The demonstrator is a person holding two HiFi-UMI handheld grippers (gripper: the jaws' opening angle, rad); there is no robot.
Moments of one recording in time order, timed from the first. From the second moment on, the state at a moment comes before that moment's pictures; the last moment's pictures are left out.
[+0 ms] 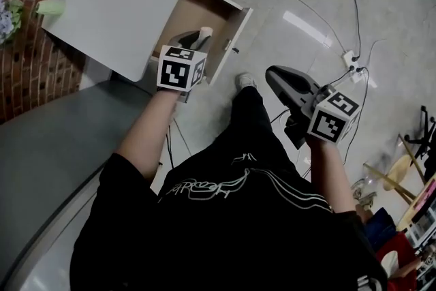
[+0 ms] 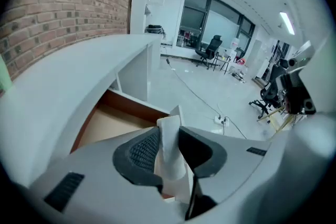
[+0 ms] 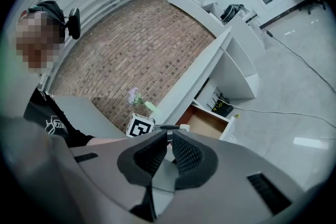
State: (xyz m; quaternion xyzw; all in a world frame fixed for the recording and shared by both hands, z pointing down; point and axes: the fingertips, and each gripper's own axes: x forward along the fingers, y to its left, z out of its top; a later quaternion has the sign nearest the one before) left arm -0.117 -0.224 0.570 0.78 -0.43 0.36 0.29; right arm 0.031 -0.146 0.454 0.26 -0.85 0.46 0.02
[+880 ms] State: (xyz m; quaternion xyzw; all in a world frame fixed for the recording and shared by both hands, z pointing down) left arm -0.053 -0.040 0.239 0.89 -0.37 0.13 0.23; right arm 0.008 -0.025 0.229 0.26 -0.93 0.26 0.01
